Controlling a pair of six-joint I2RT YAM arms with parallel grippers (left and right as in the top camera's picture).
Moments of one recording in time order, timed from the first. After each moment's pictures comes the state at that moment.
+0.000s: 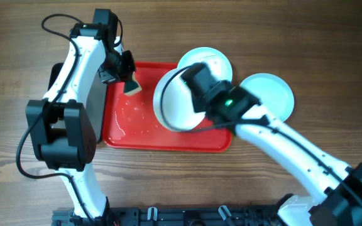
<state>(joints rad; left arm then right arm) -0.10 2.05 1.72 -1.14 0.16 -0.37 0.68 1.57 1.28 -0.78 0.33 0.44</state>
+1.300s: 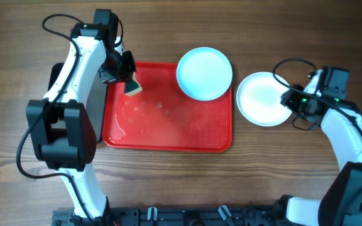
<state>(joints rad) -0.10 2.05 1.72 -1.14 0.16 -0.37 -0.23 1.51 0.87 -0.46 -0.22 0.34</state>
